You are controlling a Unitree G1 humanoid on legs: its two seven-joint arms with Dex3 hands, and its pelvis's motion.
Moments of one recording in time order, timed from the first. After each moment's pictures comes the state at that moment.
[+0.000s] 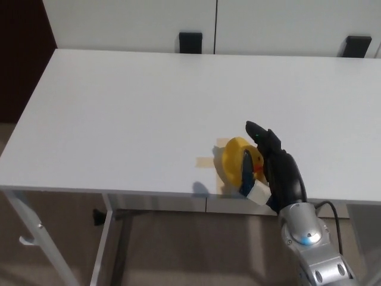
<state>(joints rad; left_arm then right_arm) -0.15 0.52 0.27 1.23 -0.02 -0.12 -0.04 -0.46 0.01 0.12 0.61 -0.09 -0.06 -0.13</state>
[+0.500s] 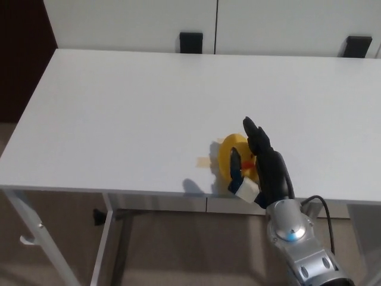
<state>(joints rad) -0.16 0.51 0.24 1.24 -0.02 -0.12 -0.01 -0.52 0.03 0.17 0.70 -0.17 -0.07 -0.23</state>
